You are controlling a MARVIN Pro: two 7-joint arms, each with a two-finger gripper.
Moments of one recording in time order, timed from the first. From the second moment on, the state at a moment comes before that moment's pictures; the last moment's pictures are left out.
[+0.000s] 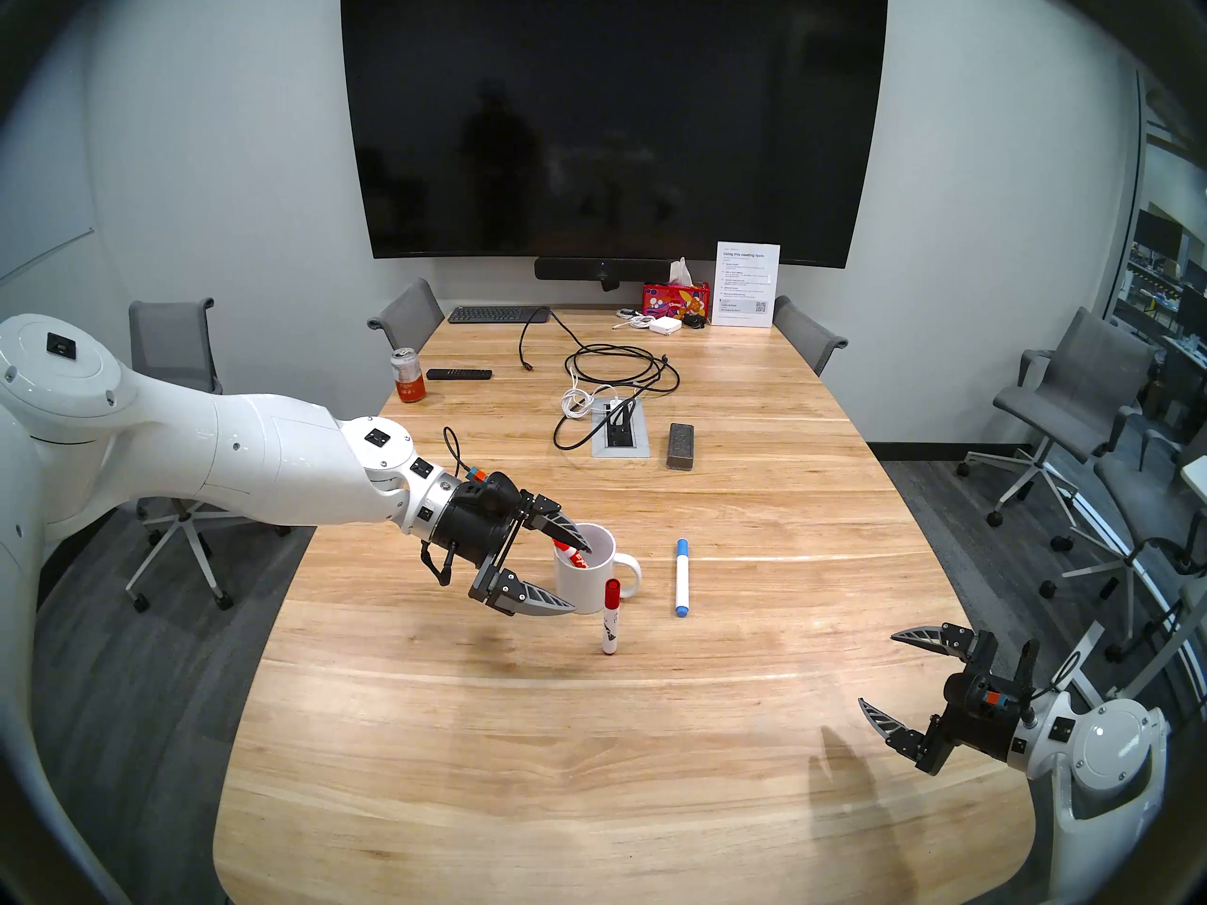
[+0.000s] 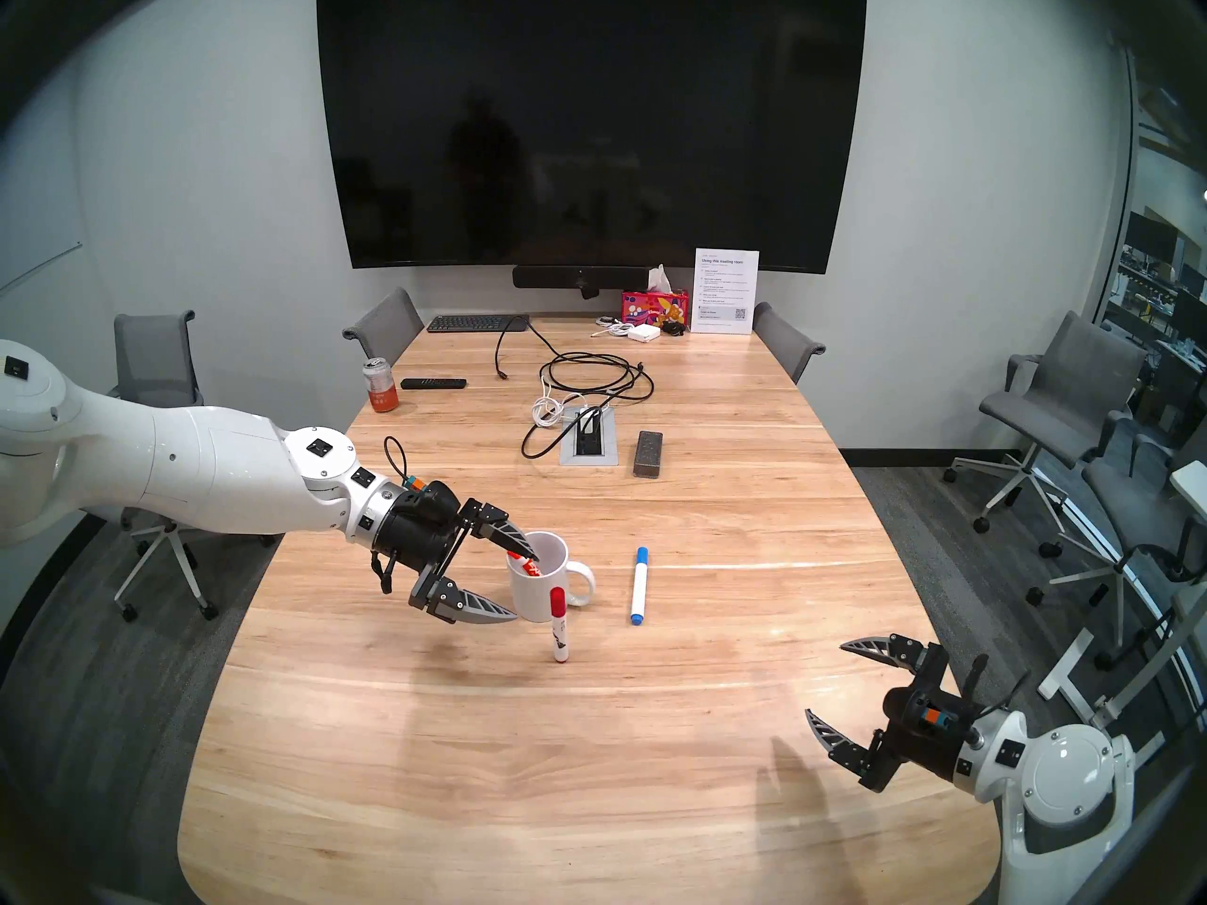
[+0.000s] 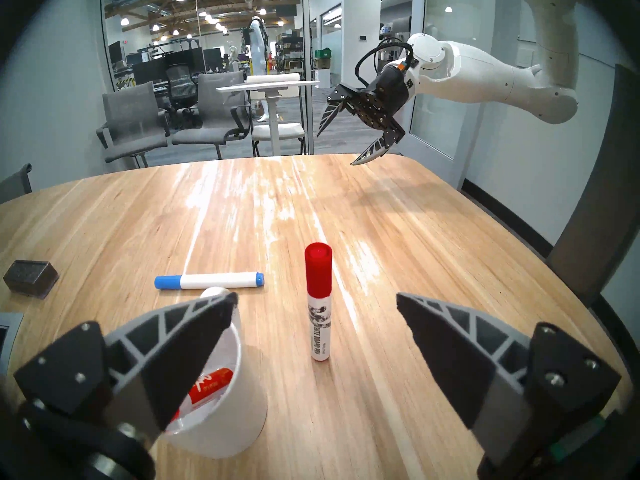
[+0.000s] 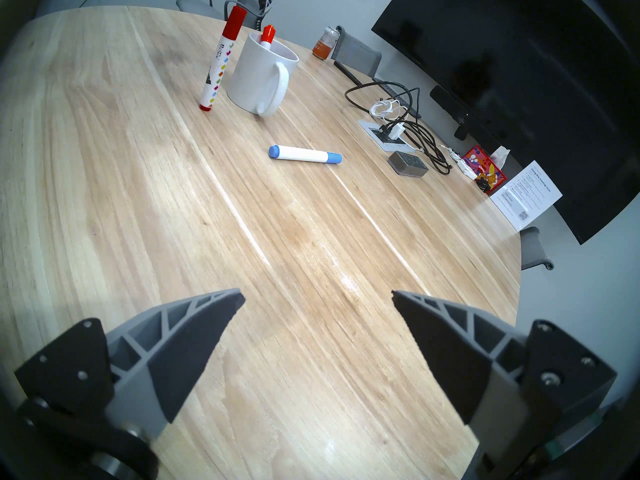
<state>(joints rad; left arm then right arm) -0.09 -0.93 0.84 -1.25 -1.44 -0.54 -1.02 -2.25 -1.32 2.19 -2.16 -0.24 -0.13 1.00</state>
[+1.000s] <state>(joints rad) -0.07 -1.02 0.82 -1.19 -1.43 -0.51 -1.04 -2.25 -1.32 2.19 -2.16 -0.24 -0.13 1.00</state>
